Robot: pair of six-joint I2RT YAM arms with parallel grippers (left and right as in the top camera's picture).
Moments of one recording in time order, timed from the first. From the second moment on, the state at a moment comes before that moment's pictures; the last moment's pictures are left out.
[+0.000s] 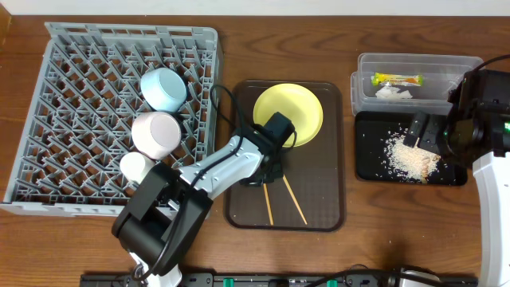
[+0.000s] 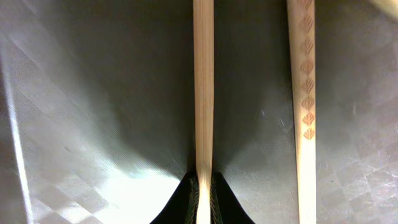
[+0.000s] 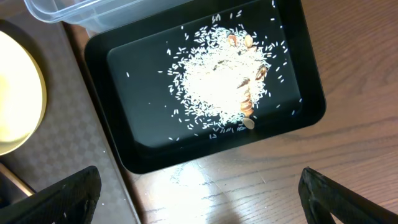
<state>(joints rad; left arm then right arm) -0.67 1.87 1.13 -0.73 0.04 -0.84 -0.15 1.35 1.33 -1.20 0.05 0.25</state>
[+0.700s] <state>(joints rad) -0.20 1.51 1.39 -0.94 0.01 -0.28 -0.15 1.35 1.33 -1.20 0.05 0.25</state>
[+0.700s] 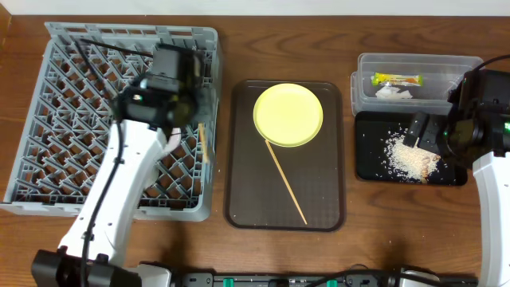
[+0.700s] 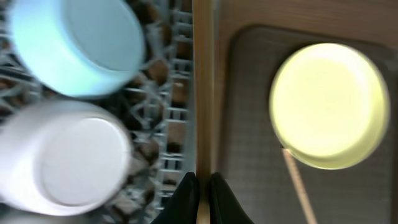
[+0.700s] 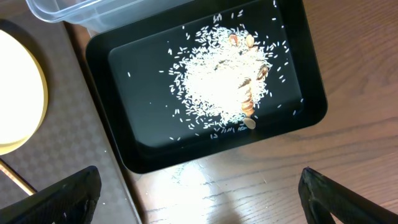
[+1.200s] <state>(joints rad) -0.14 1.75 1.39 -0.95 0.01 -0.19 -0.15 1.35 1.33 -1.20 0.04 0.25</state>
